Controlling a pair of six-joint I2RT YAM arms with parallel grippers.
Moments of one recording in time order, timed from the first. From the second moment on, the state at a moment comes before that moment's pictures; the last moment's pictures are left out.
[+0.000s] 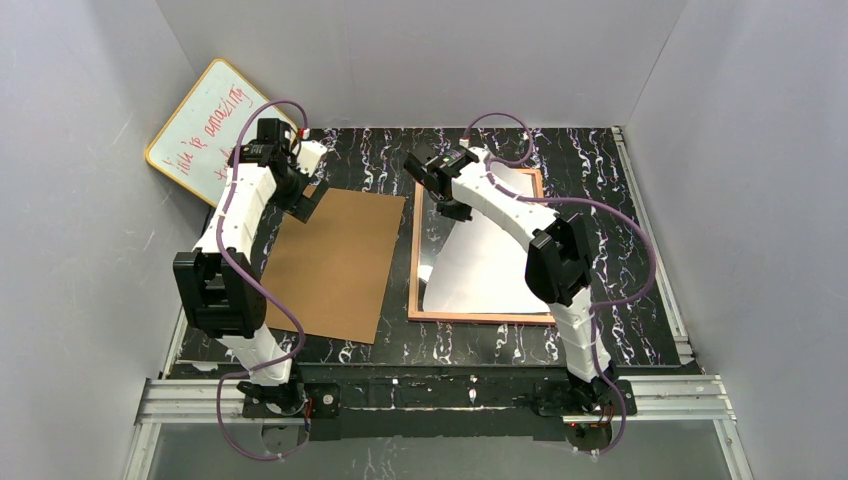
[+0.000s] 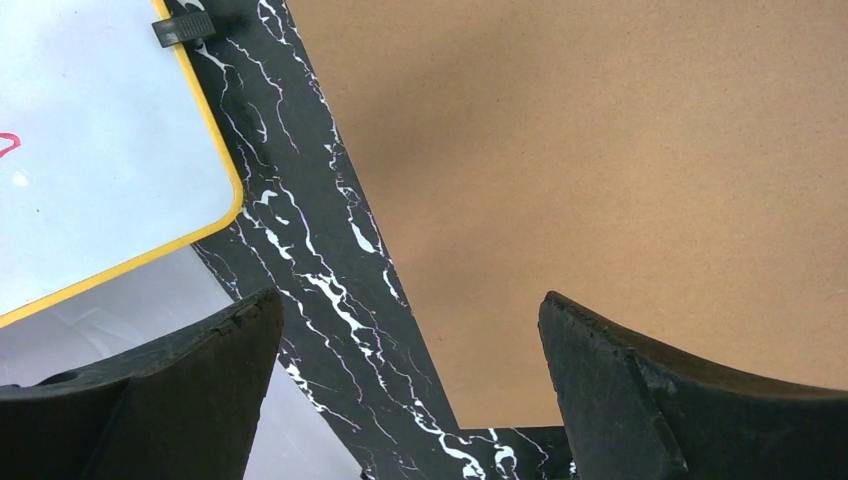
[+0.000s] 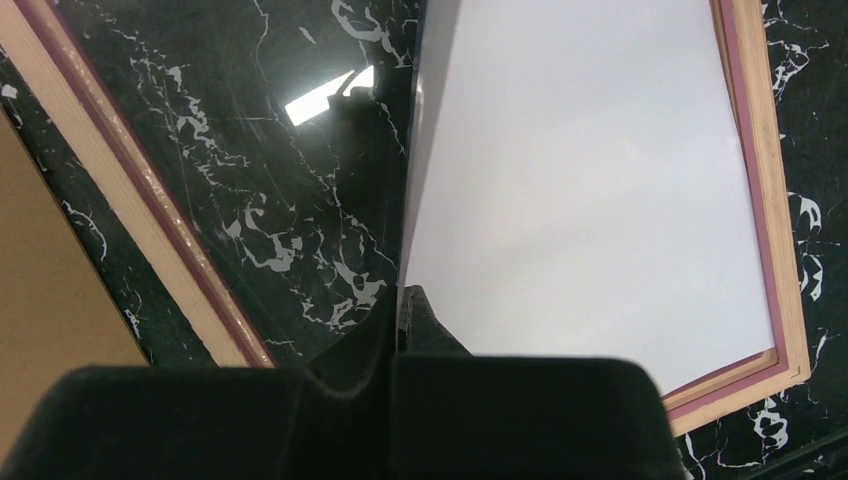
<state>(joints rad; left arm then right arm) -0.02 1.70 1.58 -1.00 -0.05 0.54 0.76 2.17 2.07 -1.29 0.58 1.08</state>
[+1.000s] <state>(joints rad) -0.02 1.70 1.55 -0.99 -0.07 0.57 0.75 2.21 2.06 -1.21 0.53 1.04</state>
